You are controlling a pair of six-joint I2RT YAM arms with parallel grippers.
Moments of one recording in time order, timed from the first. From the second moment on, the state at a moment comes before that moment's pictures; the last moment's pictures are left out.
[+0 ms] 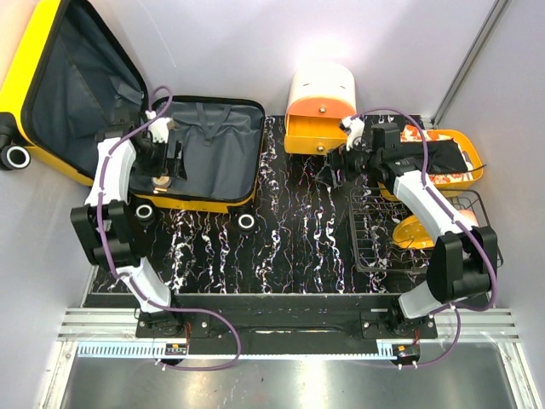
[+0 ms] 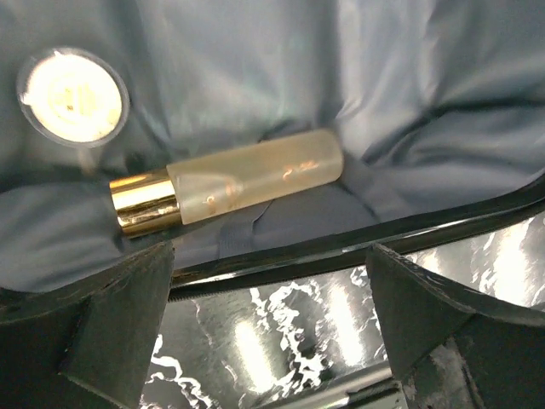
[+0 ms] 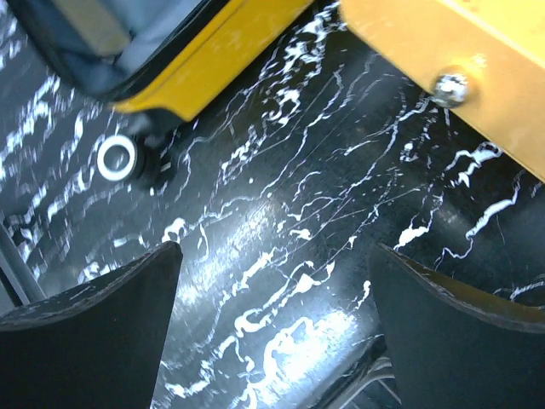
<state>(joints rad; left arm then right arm) 0.18 1.73 1.66 -1.02 0.39 0.27 0.21 1.54 1.21 -0.25 -0.59 0.00</state>
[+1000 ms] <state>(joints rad) 0.13 2.24 1.81 -1.01 0.14 0.45 0.20 1.62 1.25 -0.45 -0.66 -0.42</state>
